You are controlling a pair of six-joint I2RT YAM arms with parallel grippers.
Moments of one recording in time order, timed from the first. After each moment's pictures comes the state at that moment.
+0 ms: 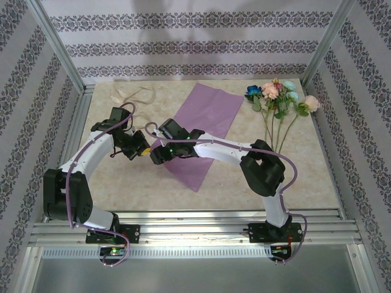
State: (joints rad) left arm -0.09 1.47 1.08 -0.83 0.45 -0.83; right arm 0.90 2.02 1.54 -0.43 -0.24 0.33
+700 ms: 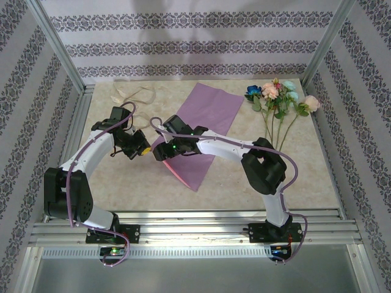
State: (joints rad) left arm -0.09 1.48 1.09 -0.83 0.46 -0.83; right arm 0.85 2.02 1.53 -0.42 -0.32 0.38
